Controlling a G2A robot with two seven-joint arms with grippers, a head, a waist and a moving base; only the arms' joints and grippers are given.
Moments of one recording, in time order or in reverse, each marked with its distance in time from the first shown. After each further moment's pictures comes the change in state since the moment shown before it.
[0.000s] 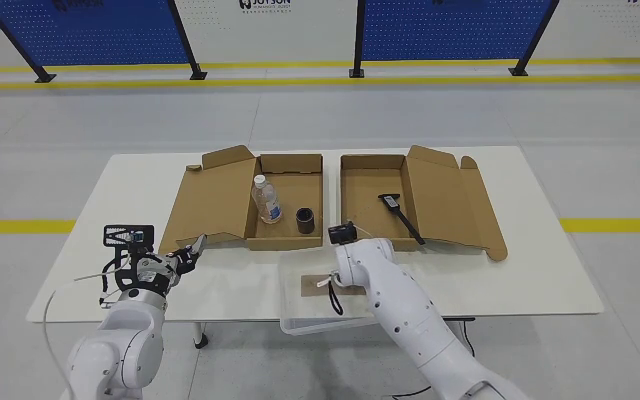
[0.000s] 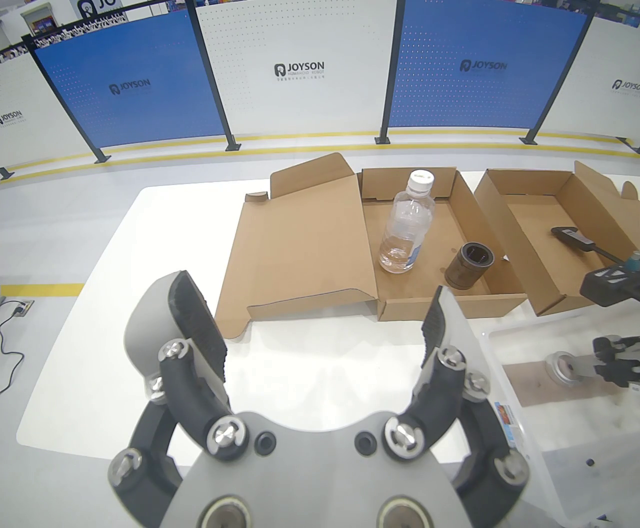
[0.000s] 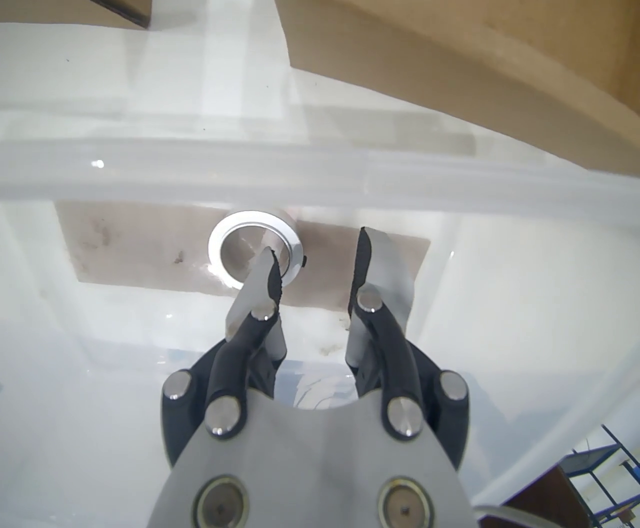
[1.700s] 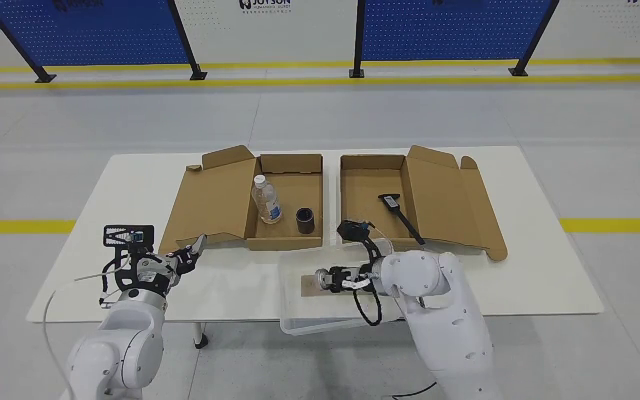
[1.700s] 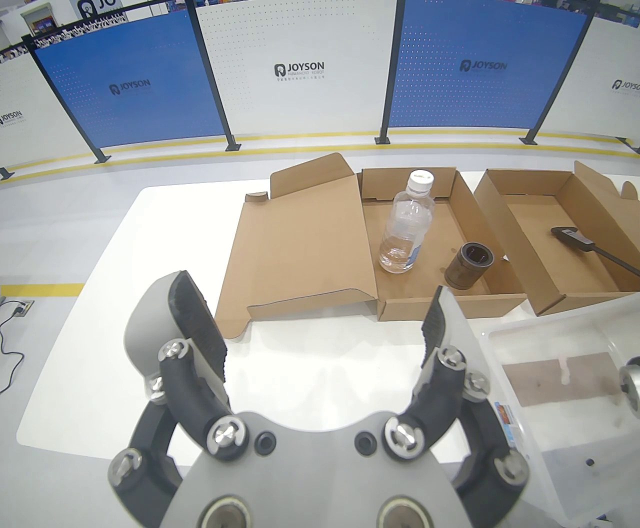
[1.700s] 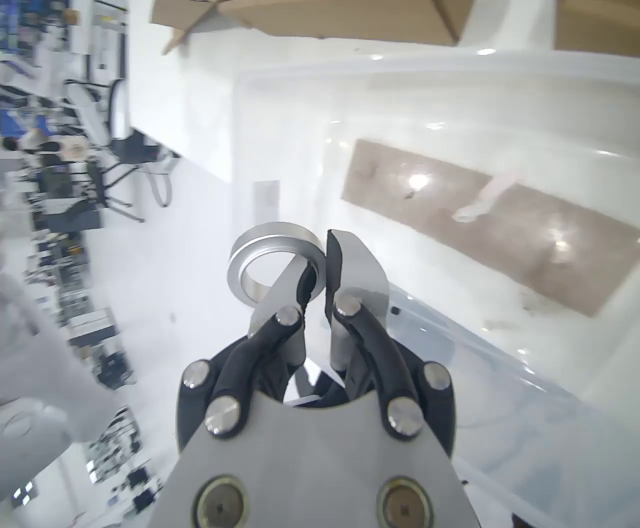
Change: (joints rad) left arm 0.000 0.000 0.000 0.000 0.000 0.000 0.000; right arm -0.289 0.032 0.399 -0.392 0.694 -0.305 -0.057
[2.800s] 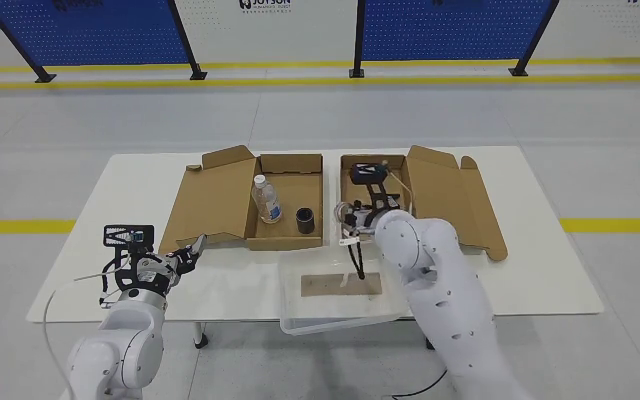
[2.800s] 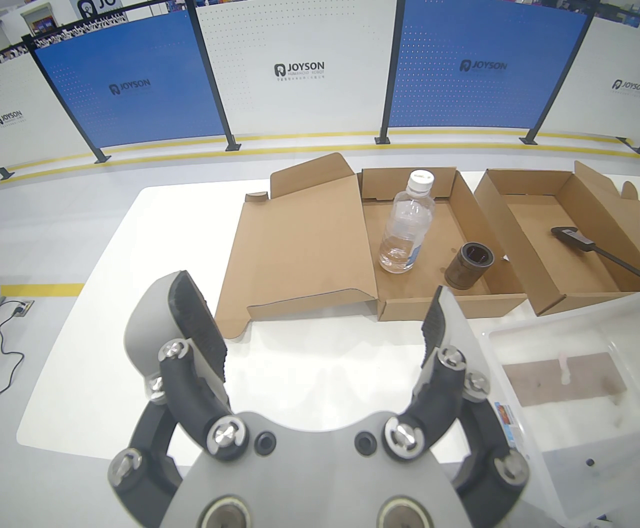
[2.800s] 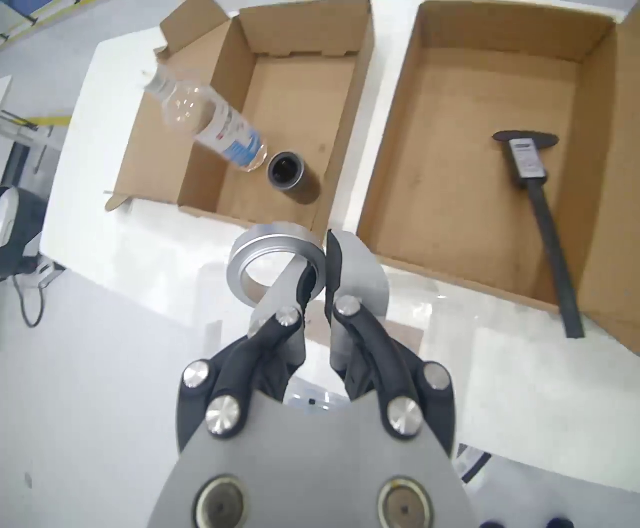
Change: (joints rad) left arm 0.000 0.000 0.000 0.000 0.000 0.000 0.000; right arm 0.230 0.040 -0.171 -0.039 -0.501 0.227 -0.221
